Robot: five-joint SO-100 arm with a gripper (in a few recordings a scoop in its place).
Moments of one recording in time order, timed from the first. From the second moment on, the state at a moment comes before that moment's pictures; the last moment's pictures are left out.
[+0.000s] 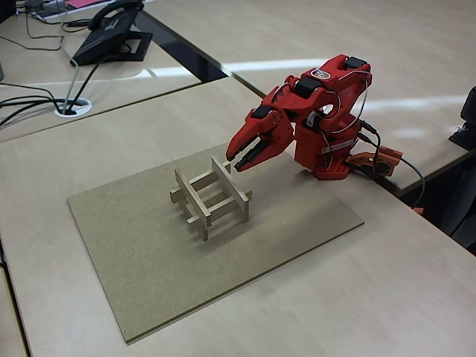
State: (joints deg) arm -15.0 168.0 165.3 22.9 18.4
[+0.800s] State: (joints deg) arm -13.3 189.5 178.9 8.9 11.9
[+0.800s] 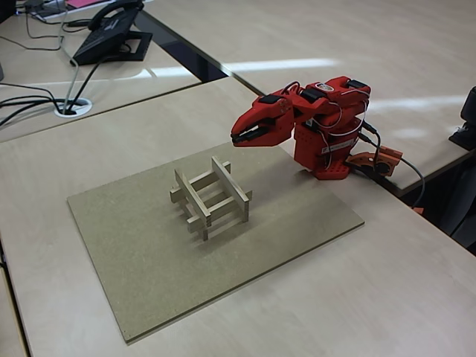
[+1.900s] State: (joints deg) arm -14.2 189.5 179.9 -26.2 7.2
